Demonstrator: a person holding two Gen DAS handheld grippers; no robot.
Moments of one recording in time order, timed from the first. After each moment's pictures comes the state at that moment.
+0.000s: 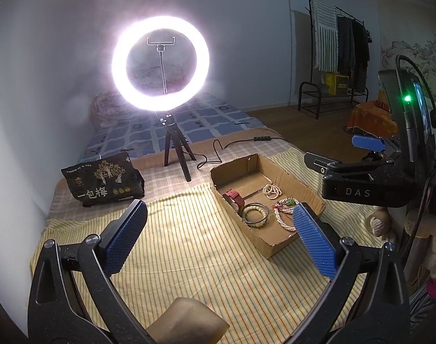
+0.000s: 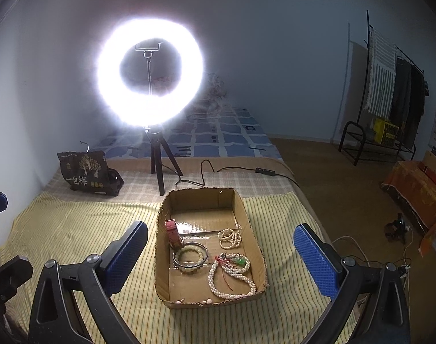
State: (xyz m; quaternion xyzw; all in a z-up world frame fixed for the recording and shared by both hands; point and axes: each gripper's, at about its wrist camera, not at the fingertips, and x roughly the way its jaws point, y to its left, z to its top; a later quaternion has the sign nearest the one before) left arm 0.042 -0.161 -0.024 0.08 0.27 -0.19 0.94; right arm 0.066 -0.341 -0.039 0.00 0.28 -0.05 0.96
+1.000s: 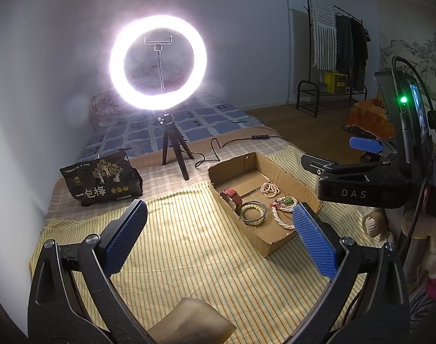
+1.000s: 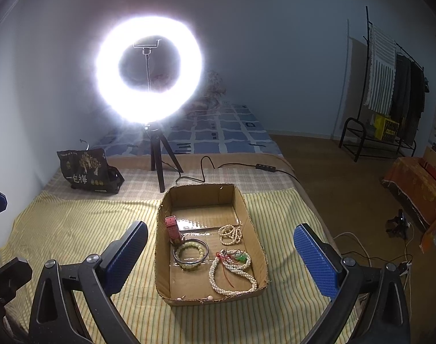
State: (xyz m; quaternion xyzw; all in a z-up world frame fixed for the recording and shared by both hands) left arm 0.040 -0.162 -0.024 0.08 0.27 -0.19 0.94; right arm 0.065 -0.341 -0.043 0.00 0.29 -0.05 0.96
